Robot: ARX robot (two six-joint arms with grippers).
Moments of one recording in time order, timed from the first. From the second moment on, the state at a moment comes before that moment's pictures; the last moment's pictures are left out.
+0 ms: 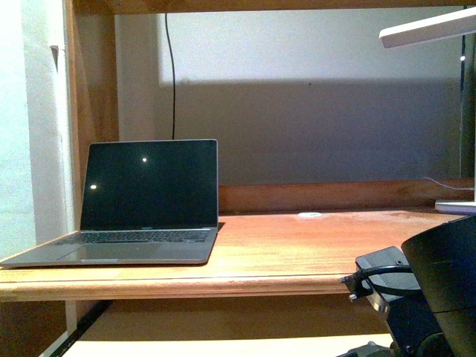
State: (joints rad) left arm -0.01 0.01 0.01 0.00 0.00 -0.01; right arm 0.51 1.66 0.83 0.34 0.37 -0.08
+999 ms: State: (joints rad) left arm -0.01 0.01 0.01 0.00 0.00 -0.01; right arm 0.61 1.81 1.48 0.08 0.50 0.03
